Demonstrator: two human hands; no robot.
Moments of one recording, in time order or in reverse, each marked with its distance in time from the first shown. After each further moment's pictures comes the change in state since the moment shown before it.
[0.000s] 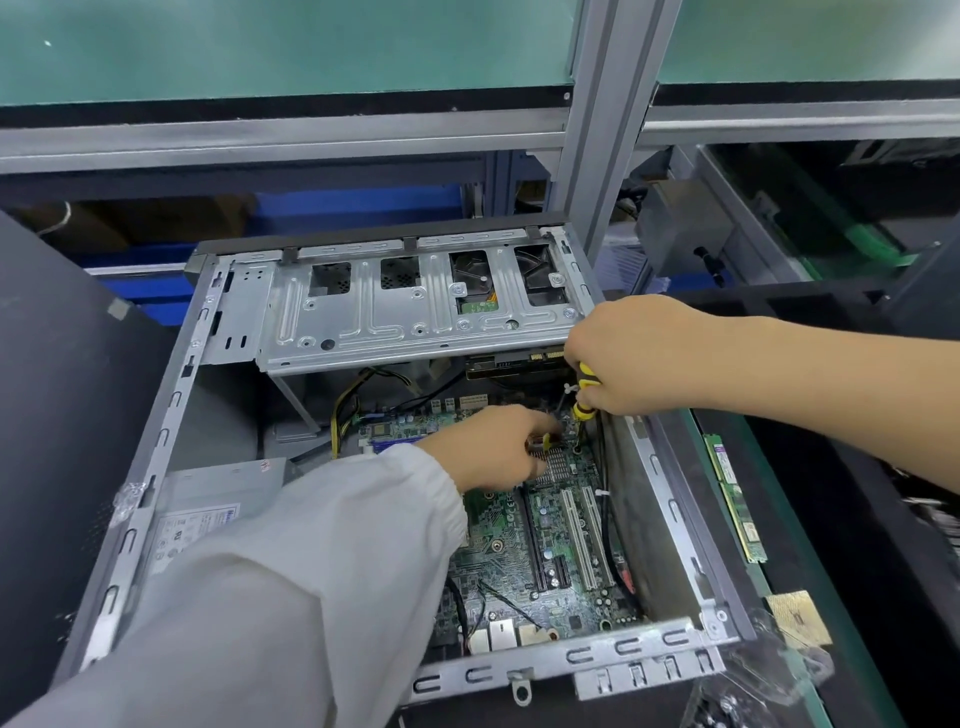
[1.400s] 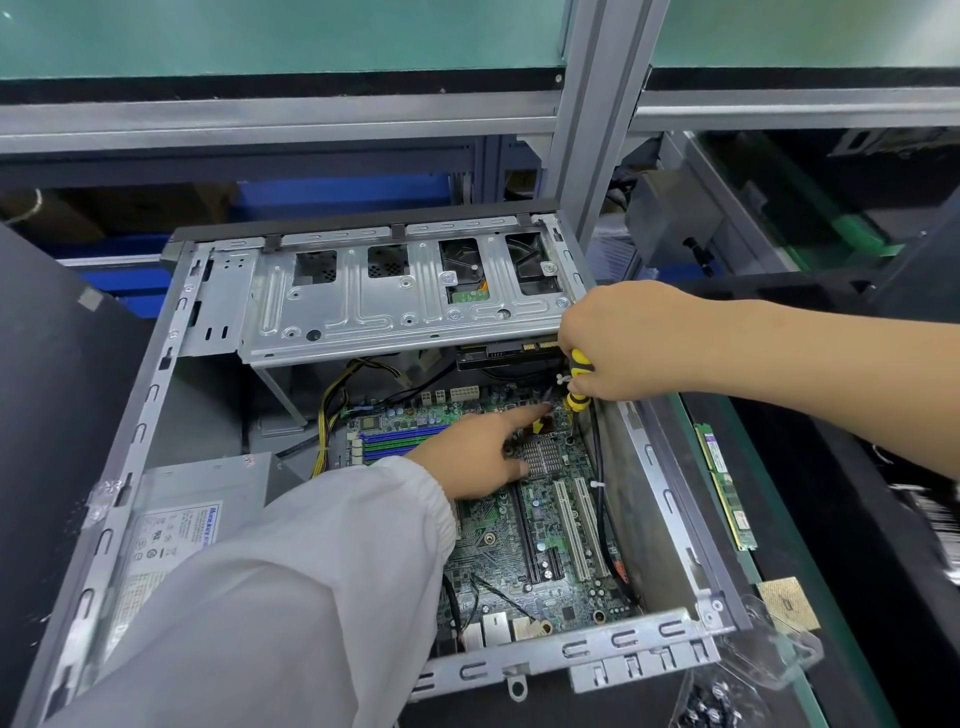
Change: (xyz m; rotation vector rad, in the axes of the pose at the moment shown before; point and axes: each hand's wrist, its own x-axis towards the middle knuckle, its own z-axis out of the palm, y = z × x) left_hand 0.010 -0.029 0.024 -0.104 0.073 0.040; right_hand 0.006 0.003 0.005 0.028 0.027 0.019
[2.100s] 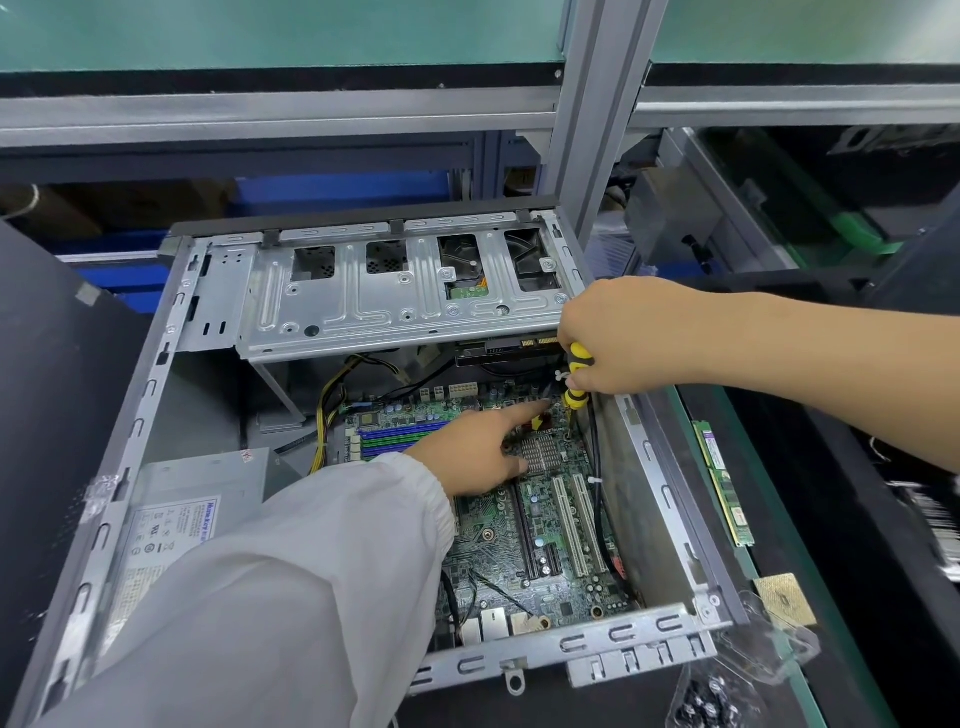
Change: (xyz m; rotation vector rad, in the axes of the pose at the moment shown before) left_hand 0.002 -0.002 0.000 -0.022 0.006 0.027; right_hand 0.001 0.003 0.001 0.048 -0.002 -0.005
